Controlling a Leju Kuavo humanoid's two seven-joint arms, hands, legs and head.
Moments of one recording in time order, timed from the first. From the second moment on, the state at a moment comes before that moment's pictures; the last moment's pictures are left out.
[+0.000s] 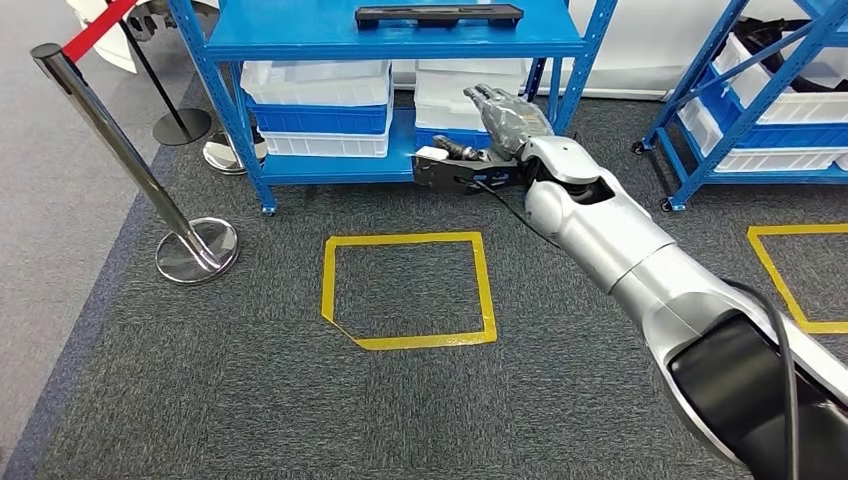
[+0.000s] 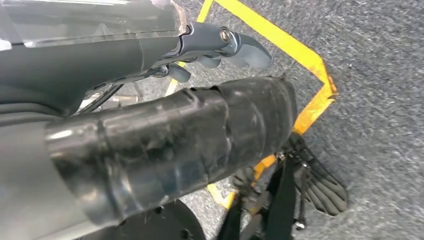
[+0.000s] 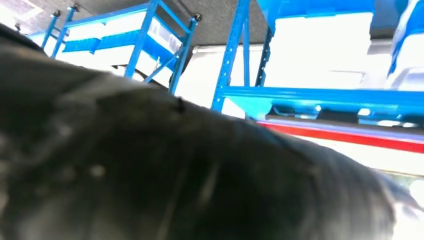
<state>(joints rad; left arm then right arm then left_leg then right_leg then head) -0.09 -0.20 1.26 -0.20 -0.66 0.23 -0.12 -1.24 -0.01 0.80 -0.68 0.69 0.06 0.06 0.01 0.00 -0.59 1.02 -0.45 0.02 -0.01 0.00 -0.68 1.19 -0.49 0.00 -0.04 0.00</state>
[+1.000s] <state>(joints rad) -0.08 -0.21 1.23 -0.20 -0.67 0.24 -0.14 -1.27 0.06 0.86 -0.72 0.67 0.09 0.11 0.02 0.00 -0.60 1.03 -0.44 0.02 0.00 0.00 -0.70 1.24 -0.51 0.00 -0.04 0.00</state>
